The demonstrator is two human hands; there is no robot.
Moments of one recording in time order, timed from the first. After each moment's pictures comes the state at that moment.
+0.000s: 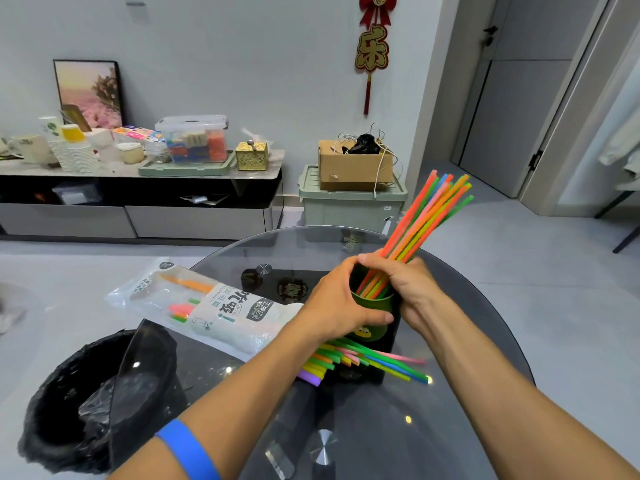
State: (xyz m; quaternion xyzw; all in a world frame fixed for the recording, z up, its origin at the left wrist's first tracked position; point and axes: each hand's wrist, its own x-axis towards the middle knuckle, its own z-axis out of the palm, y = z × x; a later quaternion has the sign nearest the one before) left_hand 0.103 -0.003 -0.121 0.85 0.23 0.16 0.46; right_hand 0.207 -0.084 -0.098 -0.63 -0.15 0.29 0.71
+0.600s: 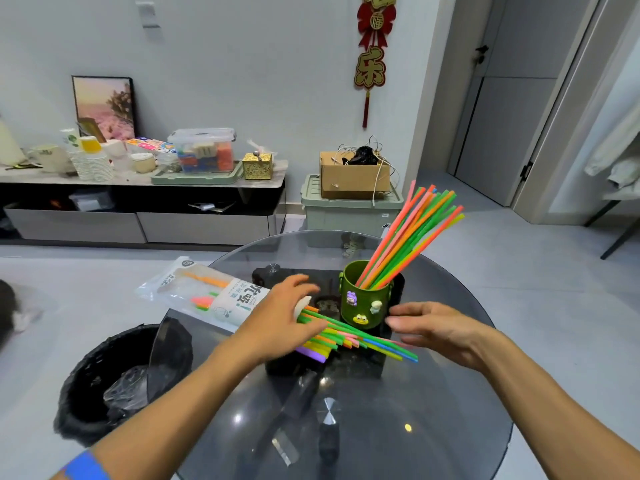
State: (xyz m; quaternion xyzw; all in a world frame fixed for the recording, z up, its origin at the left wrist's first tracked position) left_hand 0.000 0.007 -0.110 0.92 0.23 0.15 0.28; right_hand 0.208 -0.179 -0.113 -0.70 -0.25 0.47 0.48
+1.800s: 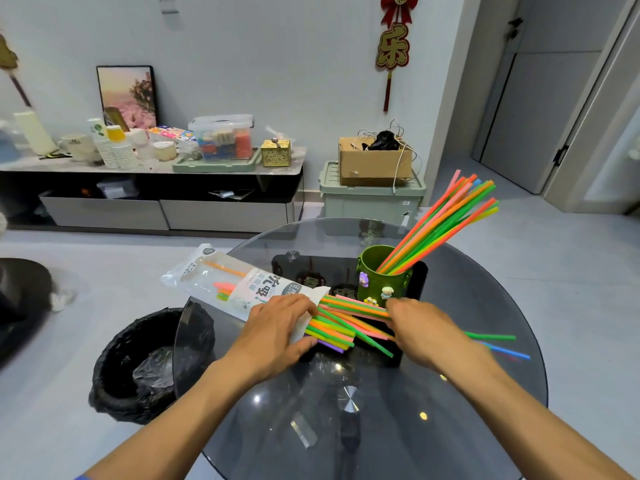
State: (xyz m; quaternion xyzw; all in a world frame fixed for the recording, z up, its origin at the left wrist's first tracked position) left_hand -0.042 0.017 -0.148 0.96 0.21 0.13 0.14; right_hand 0.141 -0.140 -0.114 -0.87 -0.49 0.06 -0.03
